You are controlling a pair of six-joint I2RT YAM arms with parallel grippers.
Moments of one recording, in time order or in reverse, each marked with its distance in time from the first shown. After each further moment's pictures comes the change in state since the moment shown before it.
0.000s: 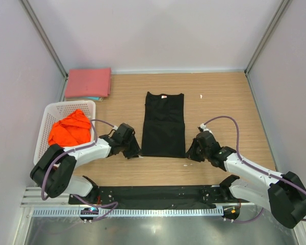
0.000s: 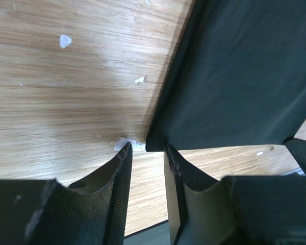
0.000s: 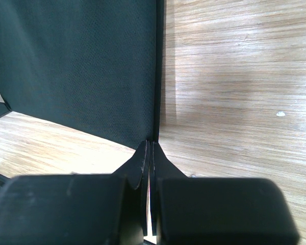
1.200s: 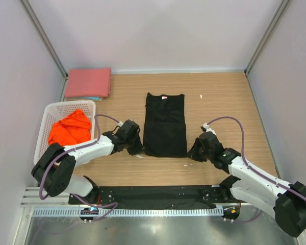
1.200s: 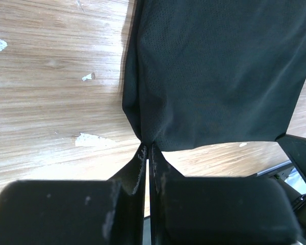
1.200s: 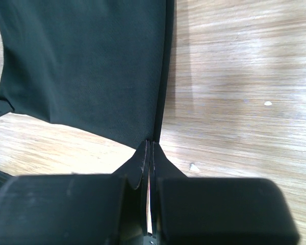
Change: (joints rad) left arm -0.058 0.020 0.100 -0.046 -0.014 0.006; right arm 0.004 -0.105 0.010 -0.082 0.026 0.002
